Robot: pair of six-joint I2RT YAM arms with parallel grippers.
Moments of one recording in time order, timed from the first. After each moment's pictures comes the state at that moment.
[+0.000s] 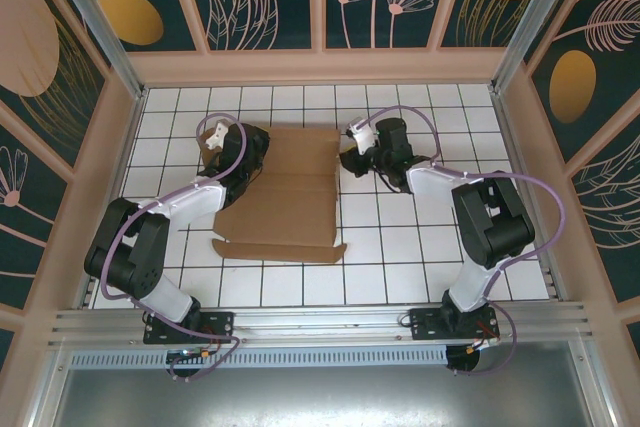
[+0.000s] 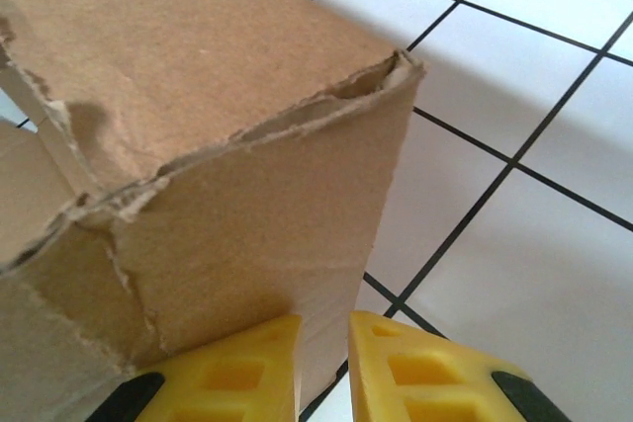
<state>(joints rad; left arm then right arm) -0.44 1.58 0.88 0.27 -0.24 -1.37 0.44 1.74 0.98 0.16 -0.40 -0.10</state>
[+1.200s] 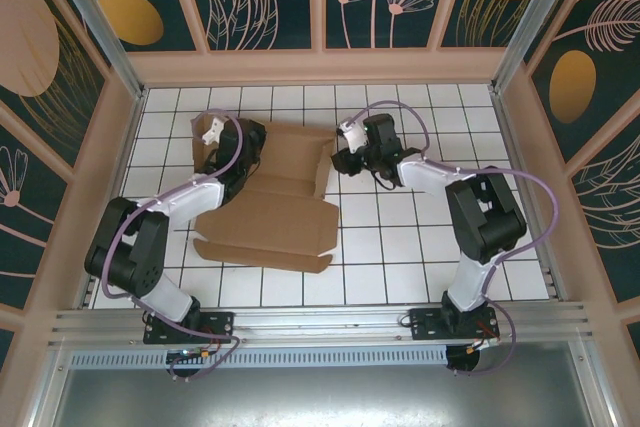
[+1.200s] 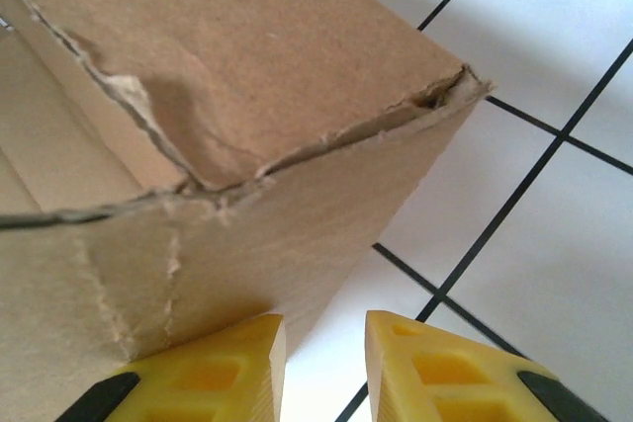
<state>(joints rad) -0.41 1.58 0.87 0.35 -0.23 -1.35 0.49 1.77 1.05 0.04 -0.35 -0.05</state>
